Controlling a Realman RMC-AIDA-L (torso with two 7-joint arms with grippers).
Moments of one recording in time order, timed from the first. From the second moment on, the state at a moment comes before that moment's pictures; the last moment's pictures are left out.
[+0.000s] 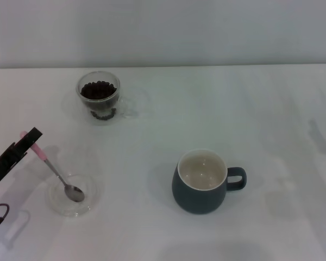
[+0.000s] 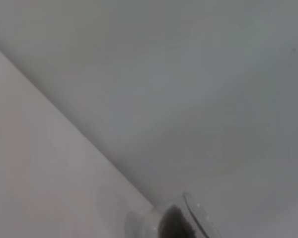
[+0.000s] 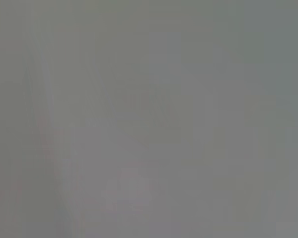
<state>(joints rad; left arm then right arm) -0.37 -2.03 1.54 0.14 0.42 1.17 -1.42 0.24 2.01 -2.11 -0.19 0.64 -1.26 0.44</state>
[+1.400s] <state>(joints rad) -0.67 -1.99 1.22 0.22 0.41 0.92 -1.11 0.28 2.01 -2.11 -0.17 0.63 -1.23 0.42</state>
